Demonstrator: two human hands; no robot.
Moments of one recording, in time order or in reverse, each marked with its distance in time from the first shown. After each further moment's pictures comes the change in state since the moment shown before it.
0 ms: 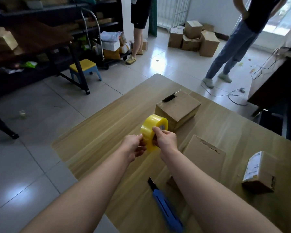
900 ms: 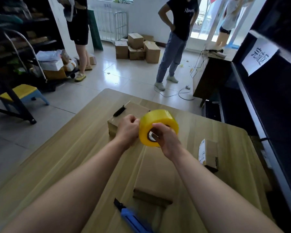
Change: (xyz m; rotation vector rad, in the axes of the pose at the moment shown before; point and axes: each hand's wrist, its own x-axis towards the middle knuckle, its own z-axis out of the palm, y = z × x) left_hand -0.022 0.071 0.139 0.448 -0.163 0.675; right_hand -0.014 -0.081 -0.144 0.305 -0.009 -0.145
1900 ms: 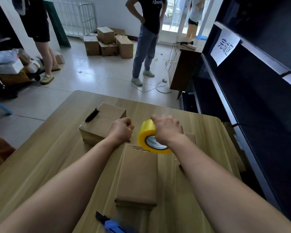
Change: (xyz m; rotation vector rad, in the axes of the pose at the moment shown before) left_hand 0.032 0.001 0.051 0.326 -0.291 0.059; right_hand 0.011 -0.052 -0.055 -1.826 0.195 -0.252
